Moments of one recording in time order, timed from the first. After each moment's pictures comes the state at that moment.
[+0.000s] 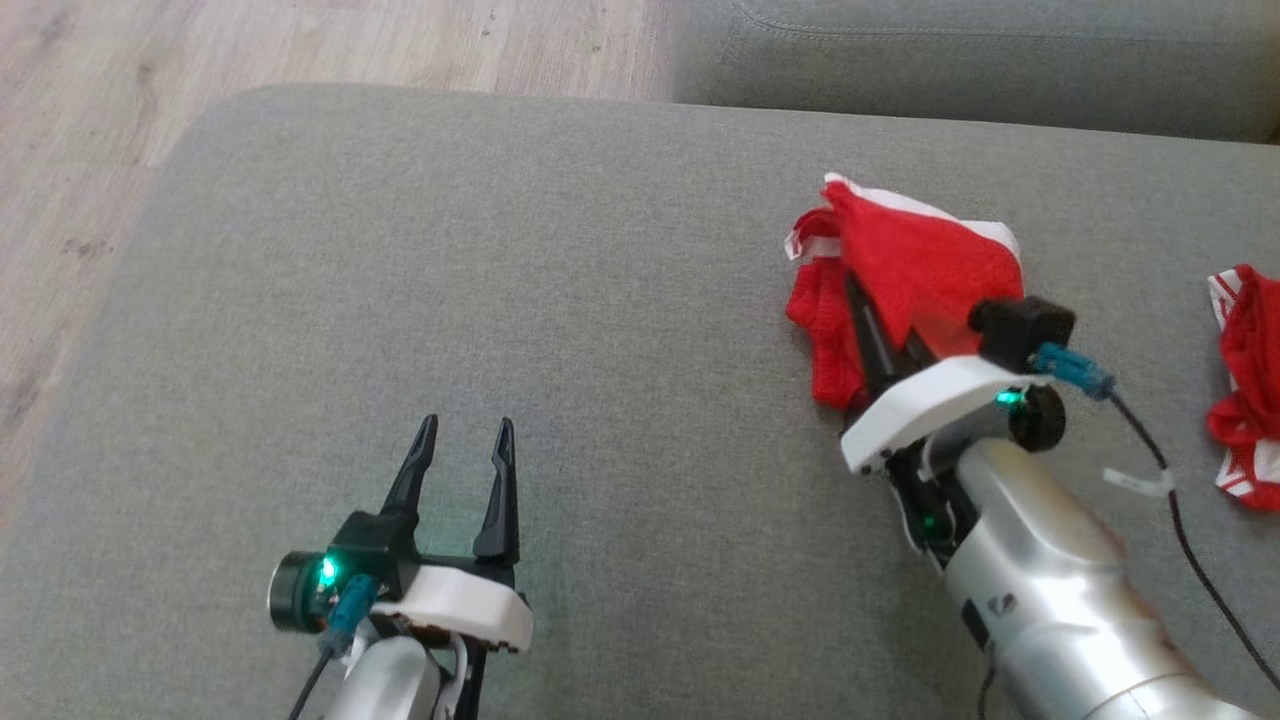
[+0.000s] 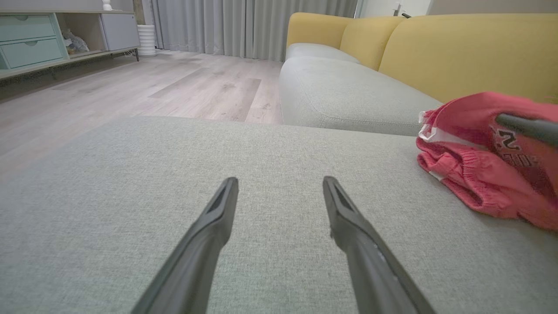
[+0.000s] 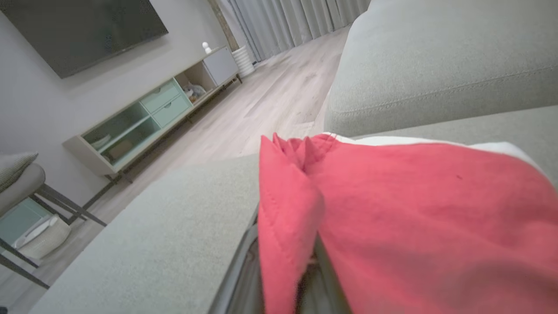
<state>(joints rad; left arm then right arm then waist) -0.20 0.05 -0.35 0.45 -0.28 0.07 -0.26 -0.59 -0.06 0.44 0.86 0.63 0.13 -0.25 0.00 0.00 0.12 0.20</state>
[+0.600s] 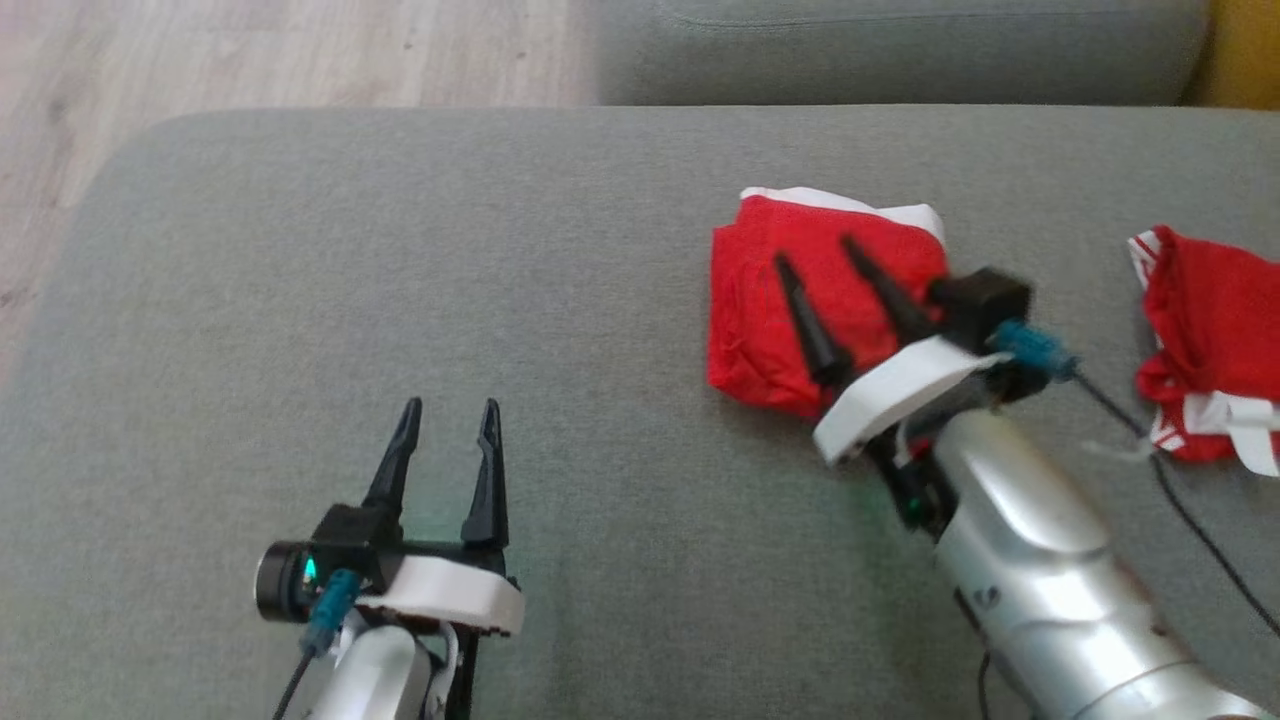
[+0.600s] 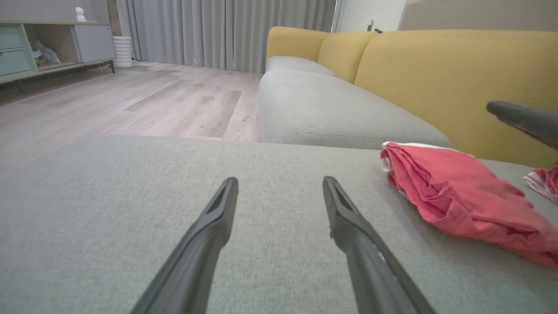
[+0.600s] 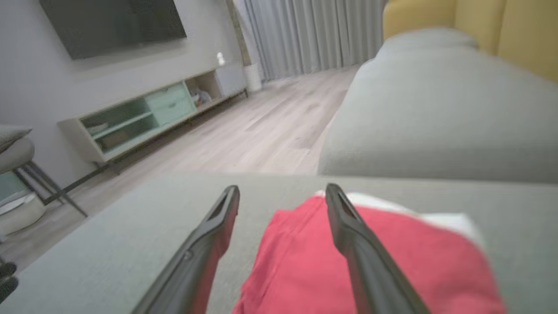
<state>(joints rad) -0.19 0.05 -0.33 0.40 -0.28 0.08 -0.26 -0.60 -0.06 0.50 0.79 0.48 0.13 -0.25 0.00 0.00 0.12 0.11</state>
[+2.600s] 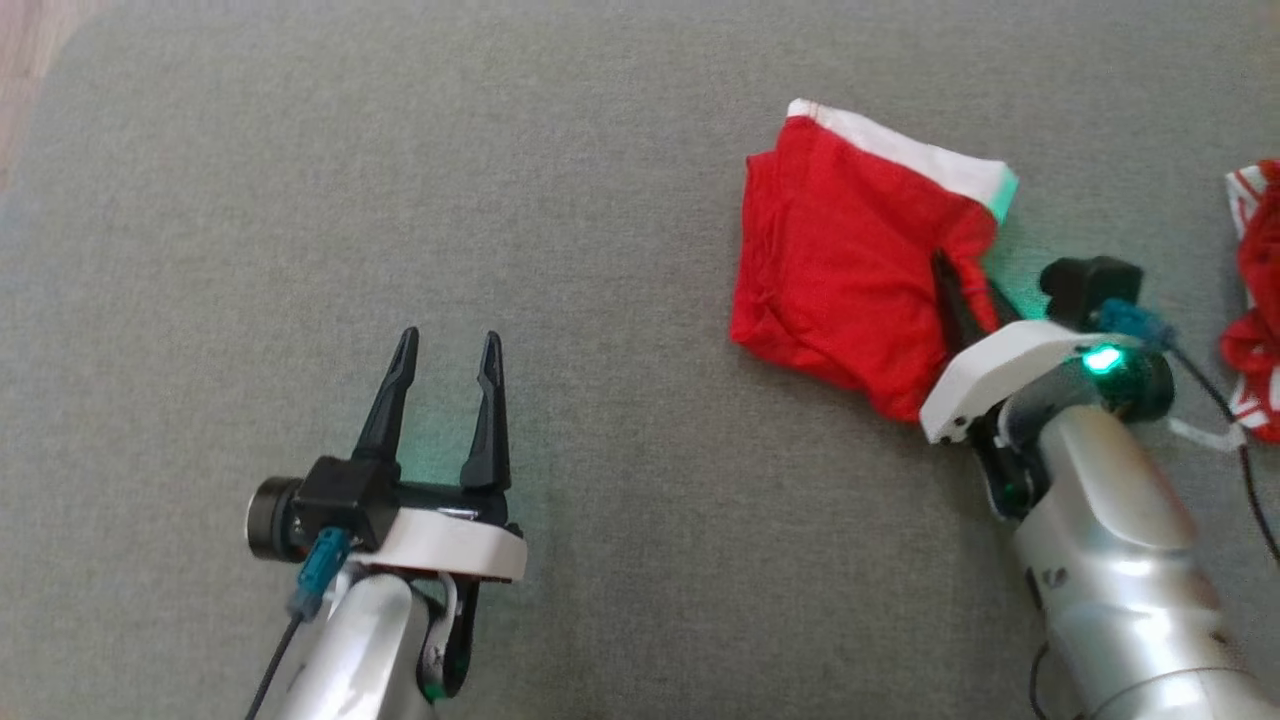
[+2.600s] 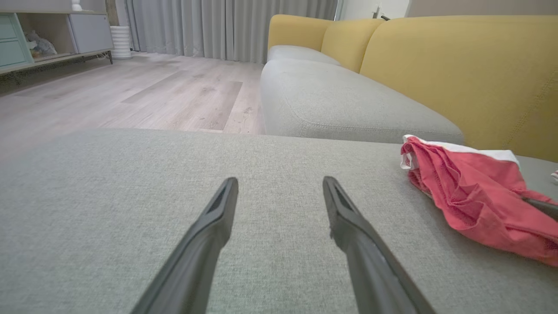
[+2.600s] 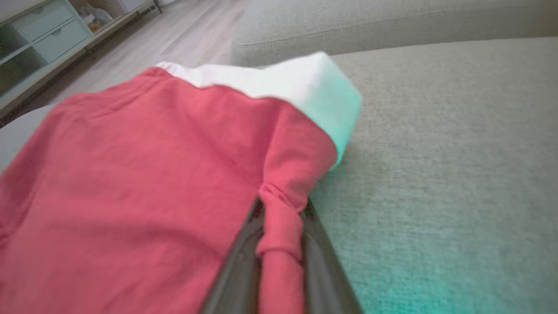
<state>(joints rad) -0.25 0.05 -0.31 0.31 -0.26 0.06 -0.26 -0.58 -0.07 0.10 0.84 0.21 0.13 -0.08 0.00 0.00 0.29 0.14</state>
